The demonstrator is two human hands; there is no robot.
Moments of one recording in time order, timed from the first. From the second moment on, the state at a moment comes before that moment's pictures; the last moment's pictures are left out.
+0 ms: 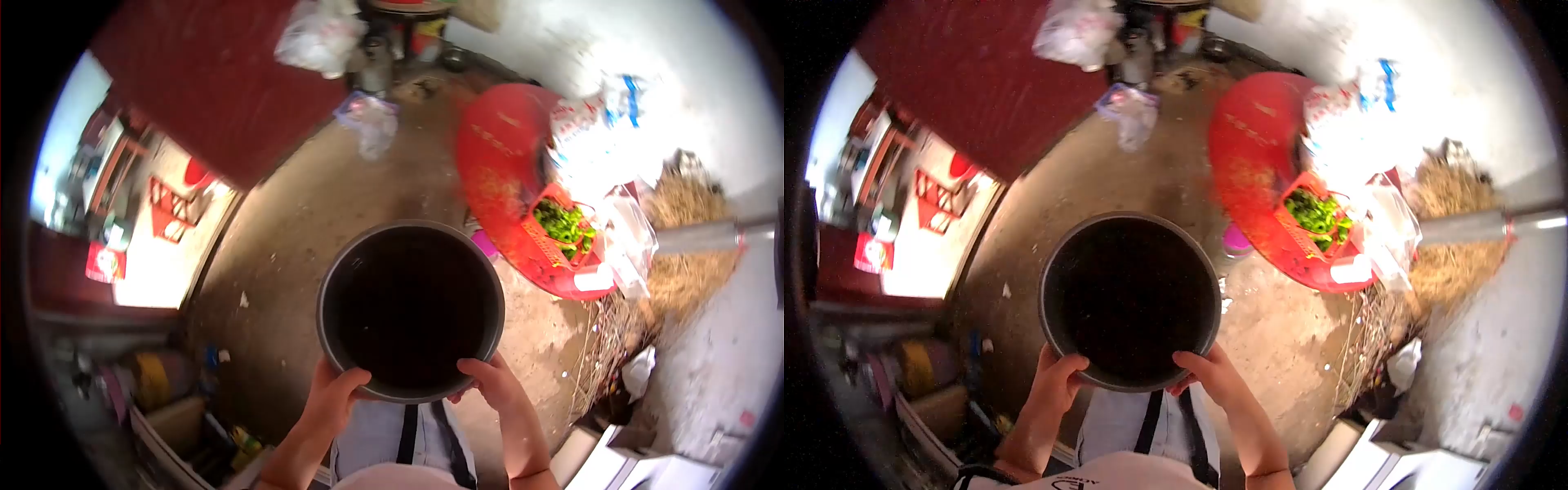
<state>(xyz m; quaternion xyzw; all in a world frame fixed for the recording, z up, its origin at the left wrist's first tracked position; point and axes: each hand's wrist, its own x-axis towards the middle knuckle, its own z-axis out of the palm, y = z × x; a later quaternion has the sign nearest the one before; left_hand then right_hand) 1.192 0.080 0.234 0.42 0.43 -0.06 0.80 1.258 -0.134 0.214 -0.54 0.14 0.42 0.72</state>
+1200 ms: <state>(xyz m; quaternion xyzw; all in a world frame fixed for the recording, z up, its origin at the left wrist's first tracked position) 0.605 0.436 0.392 0.26 0.25 0.45 0.82 0.878 0.521 0.470 -0.57 -0.27 0.76 0.15</state>
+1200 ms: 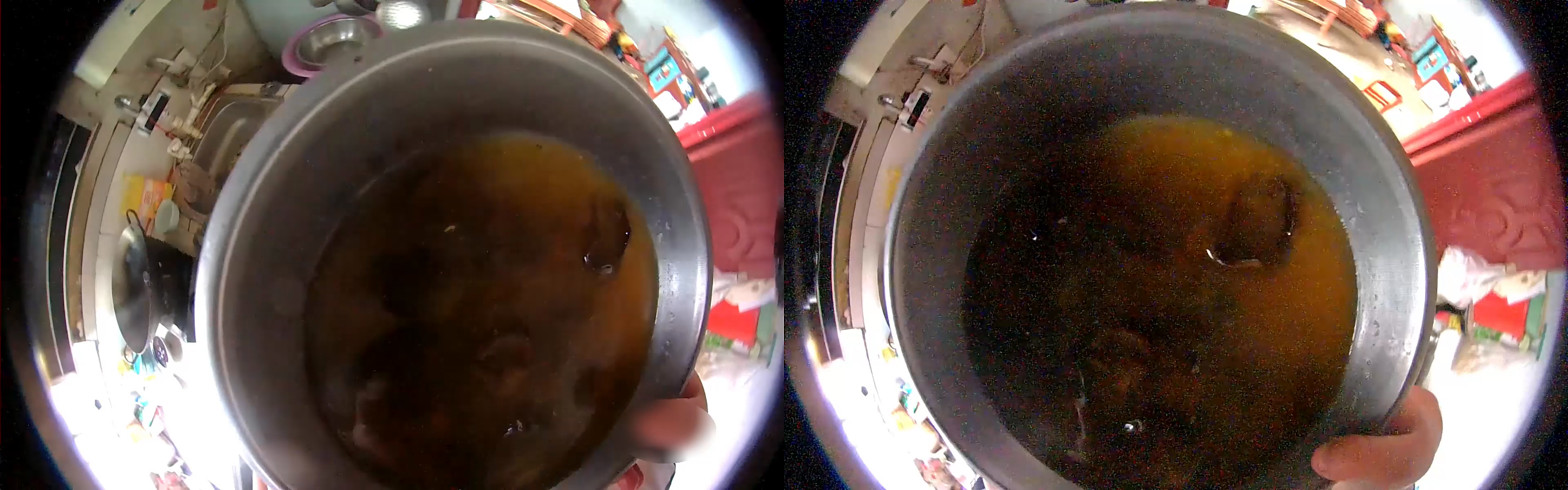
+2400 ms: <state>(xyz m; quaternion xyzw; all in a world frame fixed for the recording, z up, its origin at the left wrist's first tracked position) 0.218 0.816 0.159 -0.03 0.57 0.66 0.49 0.339 0.962 0.229 -0.52 -0.45 0.73 0.00</state>
